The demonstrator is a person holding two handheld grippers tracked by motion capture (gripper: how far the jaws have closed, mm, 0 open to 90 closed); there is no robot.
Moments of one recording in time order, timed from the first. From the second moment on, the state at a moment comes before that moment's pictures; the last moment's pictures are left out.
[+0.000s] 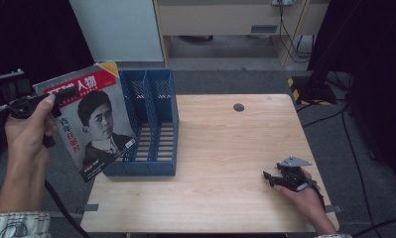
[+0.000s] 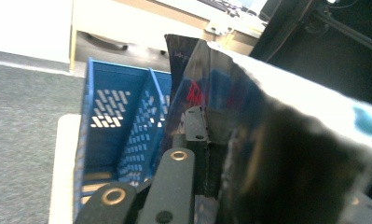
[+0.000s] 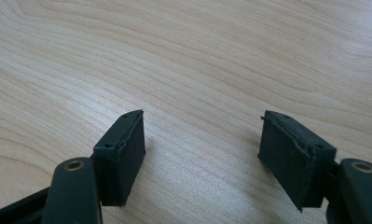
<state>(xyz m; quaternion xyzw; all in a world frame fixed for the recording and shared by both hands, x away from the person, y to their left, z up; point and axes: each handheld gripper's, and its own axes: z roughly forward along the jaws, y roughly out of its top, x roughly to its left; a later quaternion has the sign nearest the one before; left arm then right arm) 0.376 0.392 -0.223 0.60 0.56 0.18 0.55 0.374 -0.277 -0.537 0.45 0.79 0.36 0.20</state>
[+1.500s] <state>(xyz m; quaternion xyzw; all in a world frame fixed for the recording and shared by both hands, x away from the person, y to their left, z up) 0.415 0.415 -0.235 0.59 0.58 0.24 0.51 0.374 -0.277 -0.537 0.45 0.79 0.36 0.20</state>
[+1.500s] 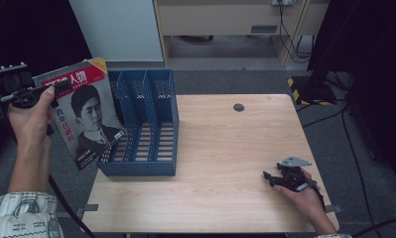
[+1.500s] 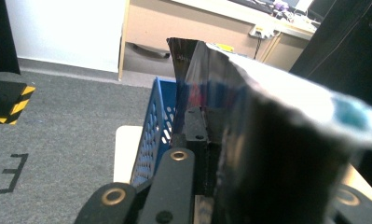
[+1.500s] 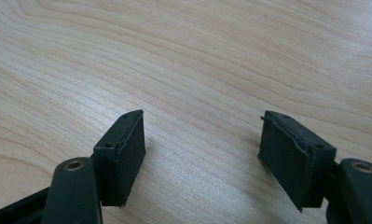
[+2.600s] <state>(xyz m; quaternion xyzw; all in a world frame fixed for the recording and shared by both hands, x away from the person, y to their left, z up) 0.430 0.396 -0.256 0.56 0.56 0.25 0.56 0.374 -0.277 -0.537 0.45 0.79 0.36 0.20</state>
